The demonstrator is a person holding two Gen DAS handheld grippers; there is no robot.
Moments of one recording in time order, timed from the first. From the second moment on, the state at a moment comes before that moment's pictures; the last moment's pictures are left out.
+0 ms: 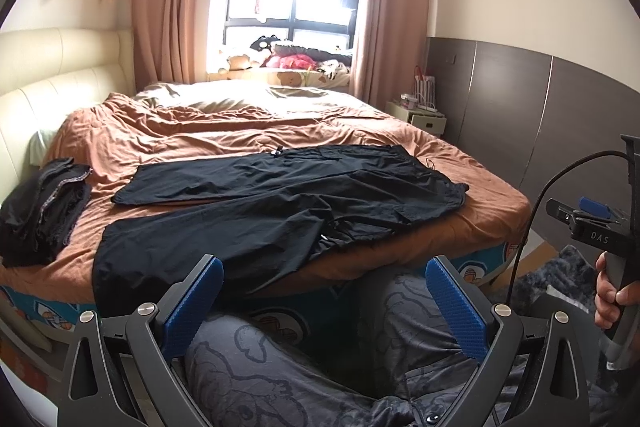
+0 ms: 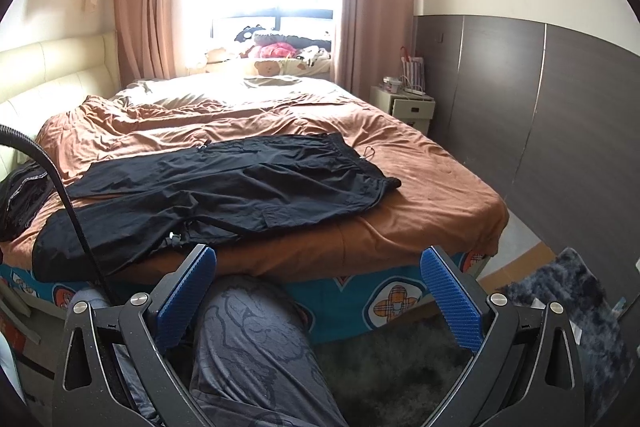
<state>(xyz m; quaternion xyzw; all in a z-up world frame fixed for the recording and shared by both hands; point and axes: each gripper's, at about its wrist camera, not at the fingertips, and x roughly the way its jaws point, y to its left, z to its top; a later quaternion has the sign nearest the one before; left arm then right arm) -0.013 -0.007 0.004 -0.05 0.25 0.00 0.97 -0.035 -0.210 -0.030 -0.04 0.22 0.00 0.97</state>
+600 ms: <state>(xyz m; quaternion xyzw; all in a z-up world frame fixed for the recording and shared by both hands) -0.014 -0.004 0.005 -0.06 0.24 0.01 0.97 -0.036 -0.213 -0.030 -0.03 0.22 0.00 0.97</state>
